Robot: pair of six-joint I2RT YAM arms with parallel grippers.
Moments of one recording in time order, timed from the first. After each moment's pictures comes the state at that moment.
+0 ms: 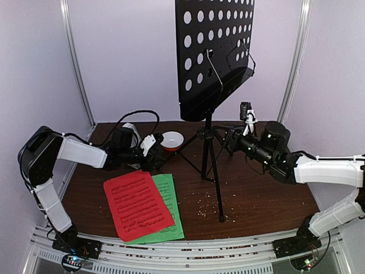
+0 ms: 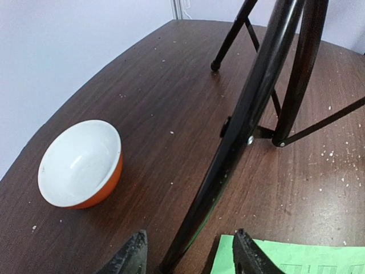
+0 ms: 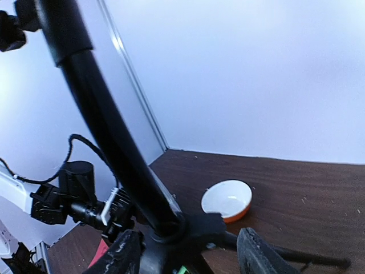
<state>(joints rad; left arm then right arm) -0.54 1.77 0.90 0.37 0.48 0.38 0.73 1.29 0.72 0.58 0.02 0.37</state>
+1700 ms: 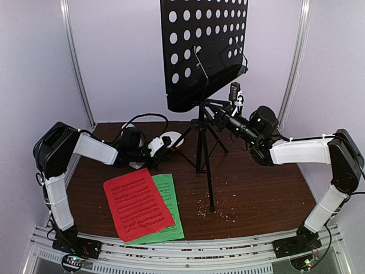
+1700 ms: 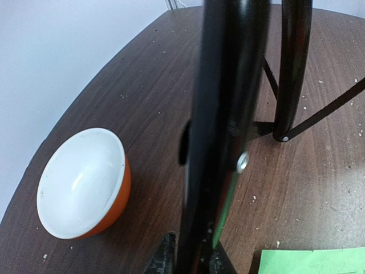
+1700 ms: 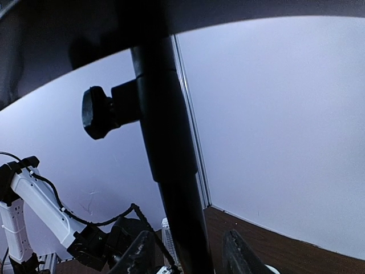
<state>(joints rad) -0.54 1.95 1.03 0.39 0.45 0.52 0.63 1.63 0.98 1.00 -0.32 0.32</state>
